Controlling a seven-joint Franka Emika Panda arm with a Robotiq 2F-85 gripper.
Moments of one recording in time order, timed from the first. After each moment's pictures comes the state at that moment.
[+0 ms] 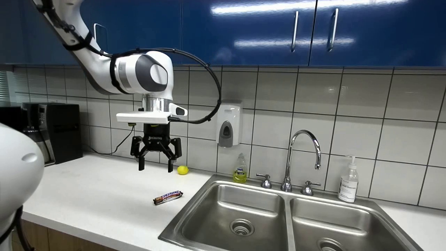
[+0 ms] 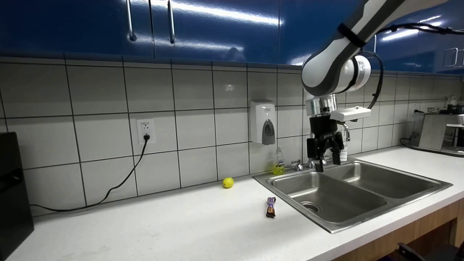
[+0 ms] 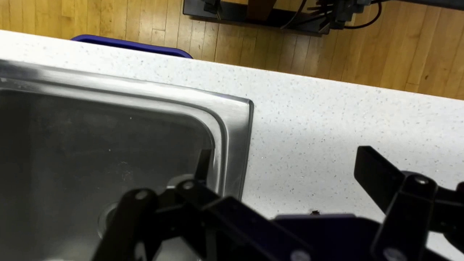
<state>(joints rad) 0.03 -0.33 -0.05 -2.63 -0.10 2.18 -0.17</state>
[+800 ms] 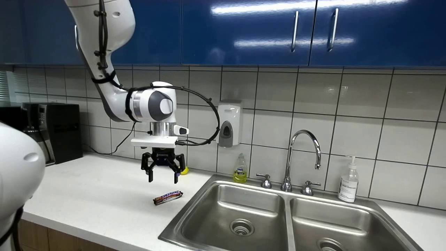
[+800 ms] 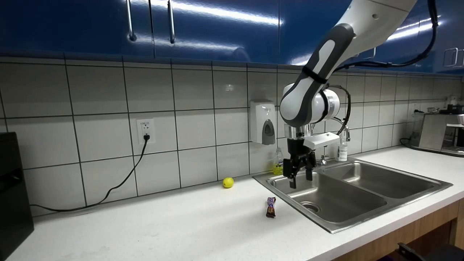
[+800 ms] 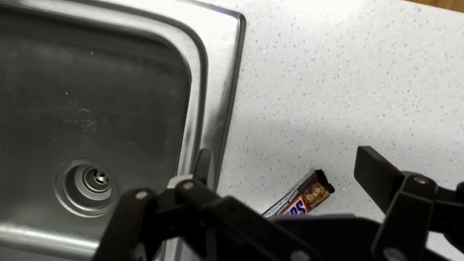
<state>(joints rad) 0.04 0.03 0.00 -2.49 -0.08 2.46 -0.17</state>
